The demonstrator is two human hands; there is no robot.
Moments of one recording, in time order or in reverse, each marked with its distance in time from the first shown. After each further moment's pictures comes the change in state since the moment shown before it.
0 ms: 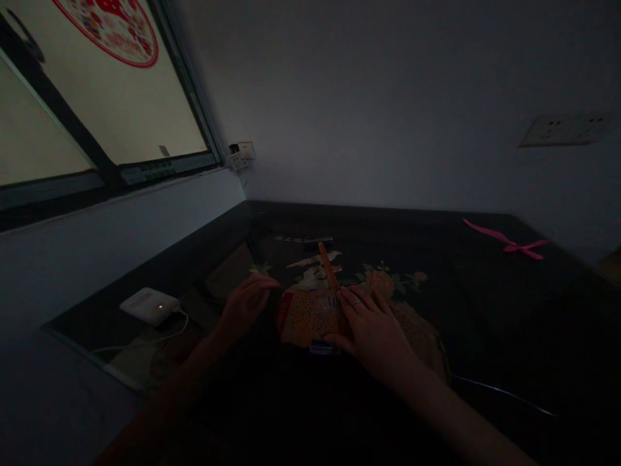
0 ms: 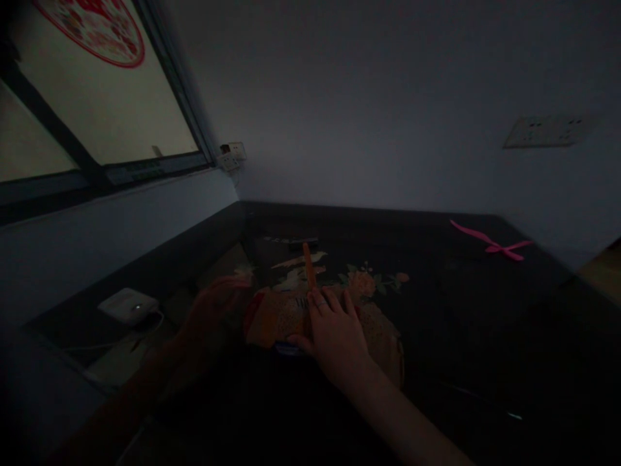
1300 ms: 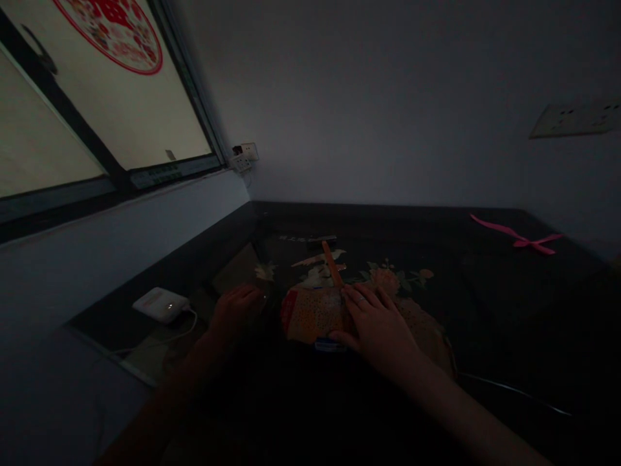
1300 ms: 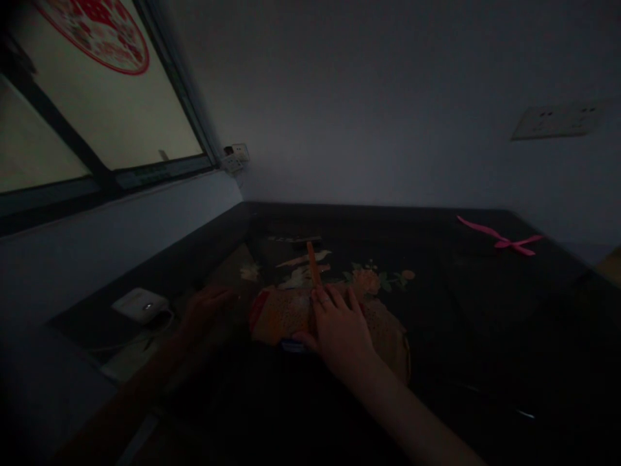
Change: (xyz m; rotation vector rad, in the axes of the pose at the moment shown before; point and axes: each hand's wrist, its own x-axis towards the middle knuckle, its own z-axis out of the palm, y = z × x) left_hand -0.019 -0.040 -0.013 0.514 -0.125 0.103; right_hand 0.000 -0.002 -0.003 -0.005 -0.022 0.008
